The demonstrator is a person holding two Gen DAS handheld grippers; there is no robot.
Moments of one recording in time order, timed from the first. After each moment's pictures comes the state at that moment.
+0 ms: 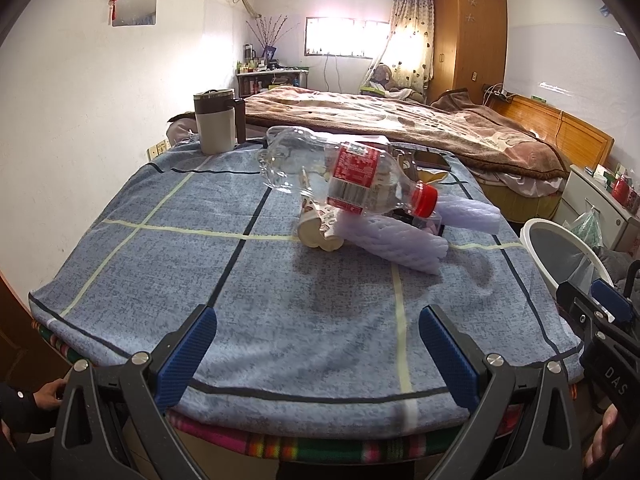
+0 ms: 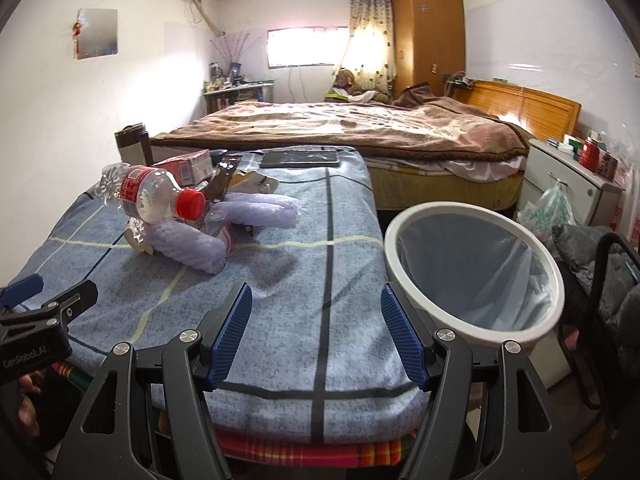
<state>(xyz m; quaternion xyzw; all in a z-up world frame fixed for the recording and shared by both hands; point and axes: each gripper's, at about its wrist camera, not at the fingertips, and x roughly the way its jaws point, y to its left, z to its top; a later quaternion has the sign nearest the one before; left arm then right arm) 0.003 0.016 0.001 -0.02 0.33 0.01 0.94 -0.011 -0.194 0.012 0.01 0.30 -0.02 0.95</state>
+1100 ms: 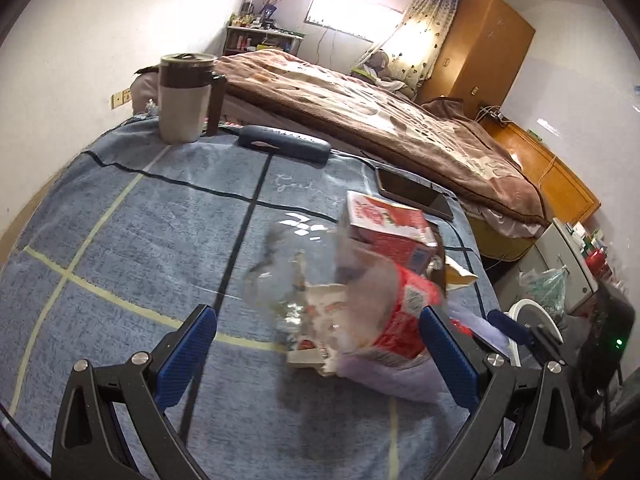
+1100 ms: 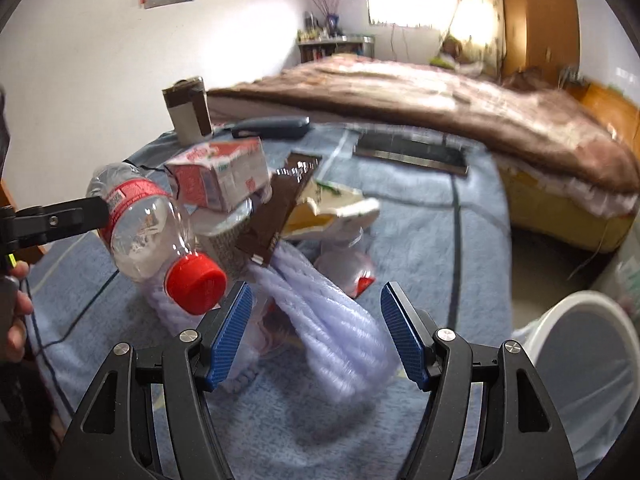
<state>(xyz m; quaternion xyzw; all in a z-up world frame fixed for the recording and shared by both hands) 0.136 0.067 0.021 -0.14 0.39 -0.06 0.91 0.122 -0.174 0.000 0.00 0.39 0.16 0.91</state>
